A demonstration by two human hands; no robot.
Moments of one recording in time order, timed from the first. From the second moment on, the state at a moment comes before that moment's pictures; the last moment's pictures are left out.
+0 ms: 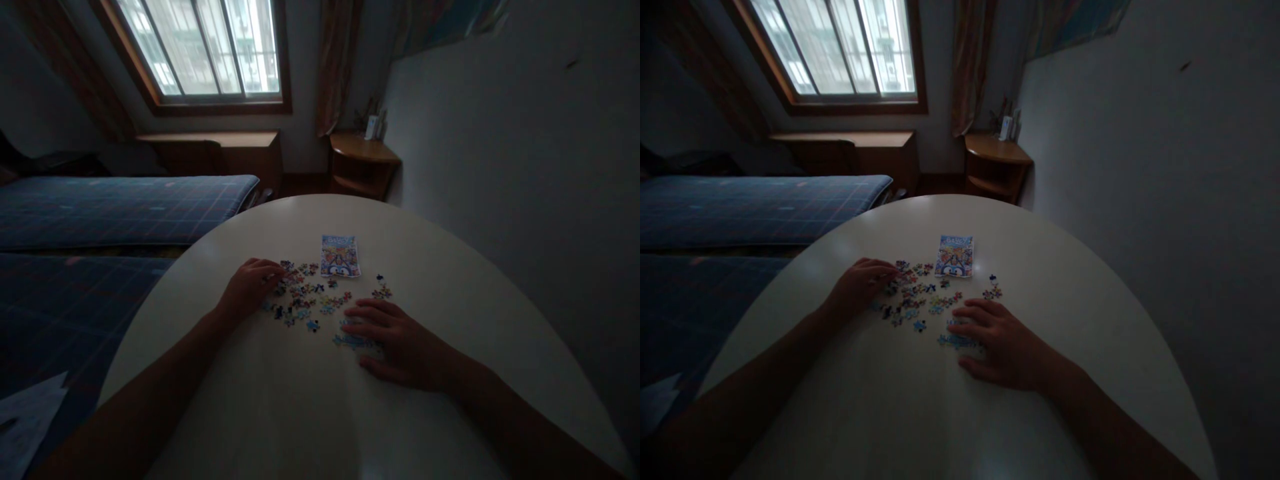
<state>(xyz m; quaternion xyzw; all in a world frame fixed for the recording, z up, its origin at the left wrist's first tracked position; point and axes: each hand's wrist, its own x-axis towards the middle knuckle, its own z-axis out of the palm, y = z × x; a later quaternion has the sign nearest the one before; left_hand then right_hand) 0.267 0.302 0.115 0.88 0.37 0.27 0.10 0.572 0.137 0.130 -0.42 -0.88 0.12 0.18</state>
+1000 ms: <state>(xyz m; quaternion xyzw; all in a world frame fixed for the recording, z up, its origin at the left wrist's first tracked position) 0.263 0.297 0.118 0.90 0.41 0.17 0.01 0.572 0.136 0.132 -0.43 -0.88 0.12 0.17</state>
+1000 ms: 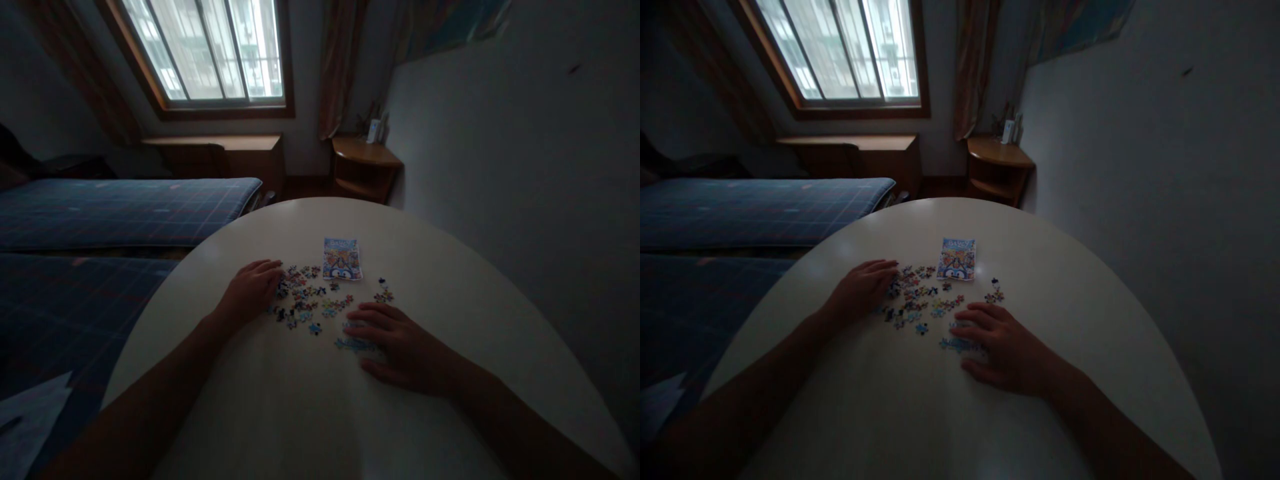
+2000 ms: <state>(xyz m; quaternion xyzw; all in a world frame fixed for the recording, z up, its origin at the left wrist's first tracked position) 0.255 0.275 0.152 0.84 0.52 0.06 0.15 0.576 0.136 0.130 -0.43 -0.88 0.12 0.16</state>
